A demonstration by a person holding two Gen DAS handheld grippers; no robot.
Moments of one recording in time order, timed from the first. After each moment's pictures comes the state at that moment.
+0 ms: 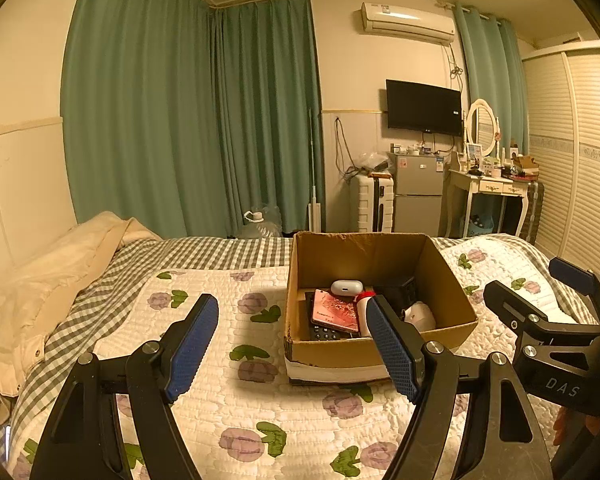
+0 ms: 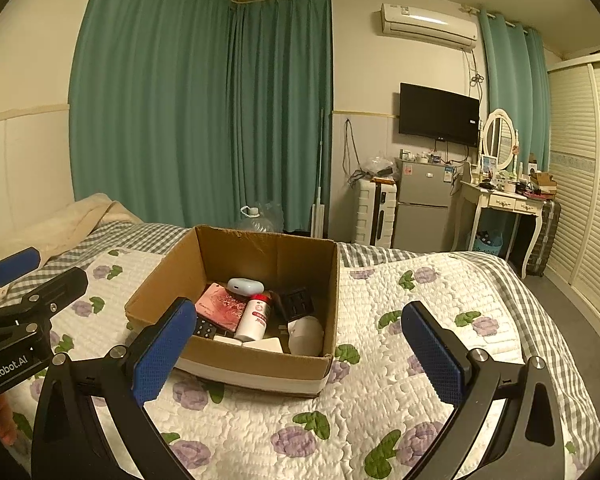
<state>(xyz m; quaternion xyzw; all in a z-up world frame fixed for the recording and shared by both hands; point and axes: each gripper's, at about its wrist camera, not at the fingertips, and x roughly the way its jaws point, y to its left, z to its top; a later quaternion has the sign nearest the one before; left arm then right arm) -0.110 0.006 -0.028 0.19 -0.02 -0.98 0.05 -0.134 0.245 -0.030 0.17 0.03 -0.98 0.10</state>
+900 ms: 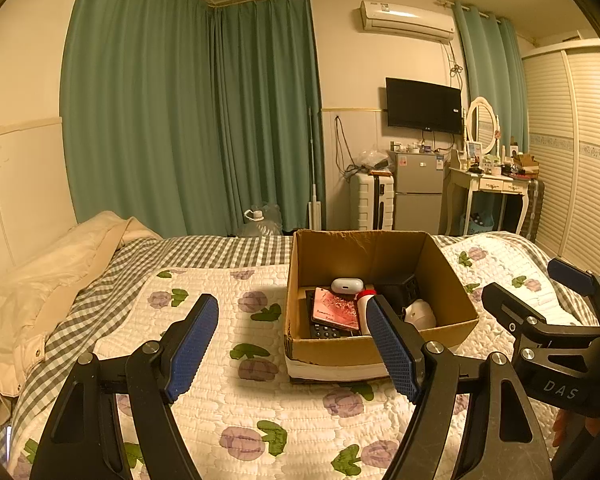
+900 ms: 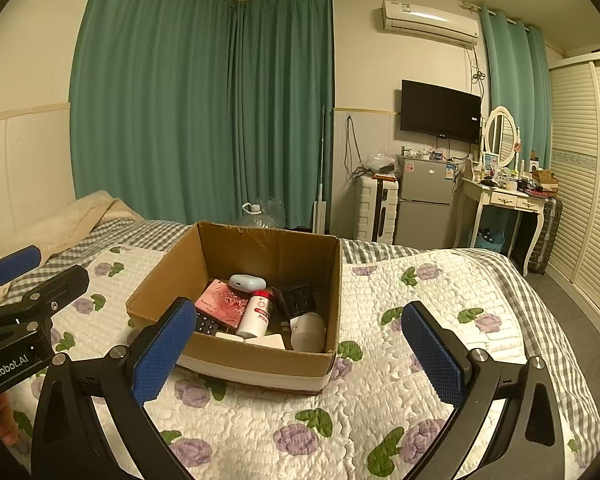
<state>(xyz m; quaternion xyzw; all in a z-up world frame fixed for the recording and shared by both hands) -0.110 0.007 -0.028 0.19 -0.02 -0.98 0.05 -0.134 0.244 -0.032 0.18 0.03 -0.98 0.10</state>
